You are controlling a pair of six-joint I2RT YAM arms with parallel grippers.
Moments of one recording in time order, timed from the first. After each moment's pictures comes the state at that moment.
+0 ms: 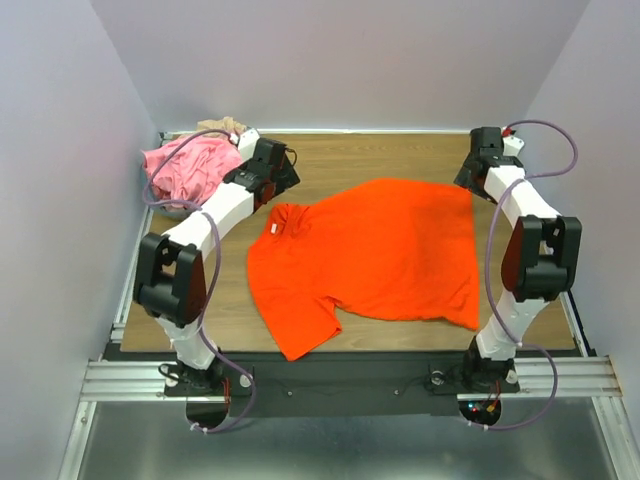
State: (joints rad) left arm -0.41 1.74 1.40 -0.42 -0.39 -0.75; right arm -0.03 1.85 1.49 -0.58 0.56 0.48
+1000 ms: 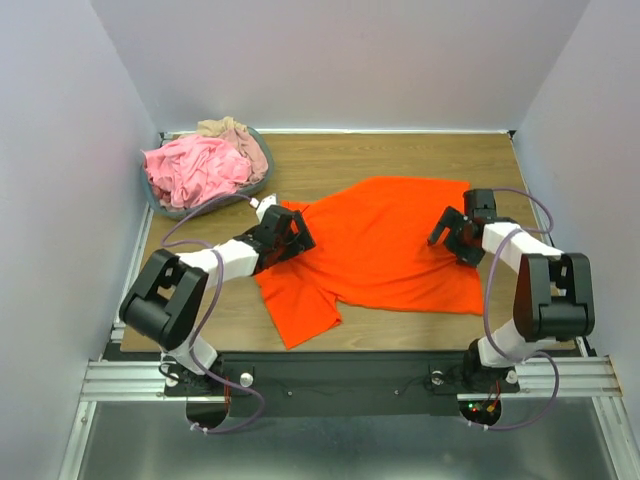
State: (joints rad) left arm -0.55 1.54 0.75 0.00 -0.15 -0.83; right arm -0.02 1.52 0.83 -0.38 0.01 0.56
